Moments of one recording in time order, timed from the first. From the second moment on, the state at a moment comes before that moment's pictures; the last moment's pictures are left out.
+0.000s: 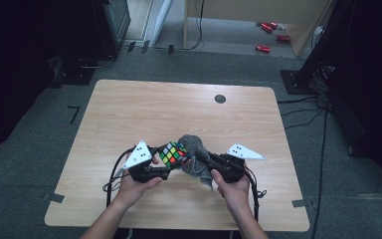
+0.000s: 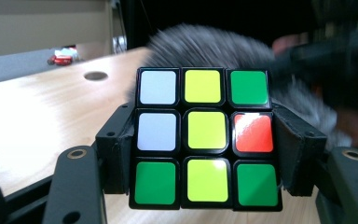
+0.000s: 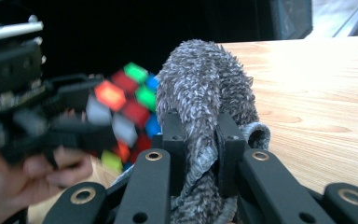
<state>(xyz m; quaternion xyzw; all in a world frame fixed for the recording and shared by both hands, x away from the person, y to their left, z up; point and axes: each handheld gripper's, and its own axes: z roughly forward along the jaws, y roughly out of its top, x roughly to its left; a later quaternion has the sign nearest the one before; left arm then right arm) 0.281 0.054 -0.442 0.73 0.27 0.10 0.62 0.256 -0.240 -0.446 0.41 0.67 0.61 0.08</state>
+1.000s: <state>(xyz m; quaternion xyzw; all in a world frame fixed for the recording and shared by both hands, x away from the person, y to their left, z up) 0.285 0.060 -0.438 0.72 0.27 0.06 0.64 0.240 -0.204 -0.458 0.28 0.75 0.57 0.19</state>
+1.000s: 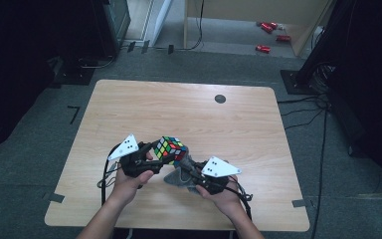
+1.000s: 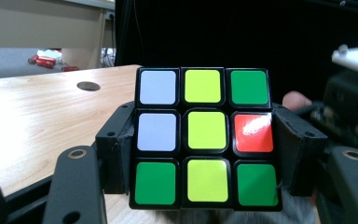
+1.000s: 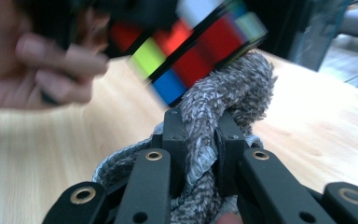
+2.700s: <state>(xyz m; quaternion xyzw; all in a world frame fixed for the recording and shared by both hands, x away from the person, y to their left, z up) 0.287 0.057 -0.440 0.71 0.28 0.07 0.64 0.235 -0.195 -0.464 0.28 0.76 0.57 0.15</state>
